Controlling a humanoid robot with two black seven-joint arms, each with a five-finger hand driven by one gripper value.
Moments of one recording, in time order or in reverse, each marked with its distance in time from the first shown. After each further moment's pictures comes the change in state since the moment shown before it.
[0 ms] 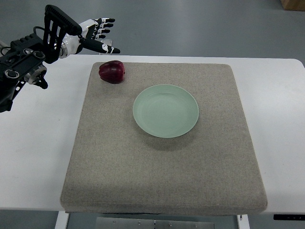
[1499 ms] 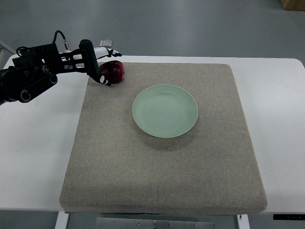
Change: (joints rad) left arm -0.028 -0.010 0.228 -0.044 0.475 0.112 -0.016; right arm 0.000 0.000 0.000 0.000 0.000 0.000 0.000
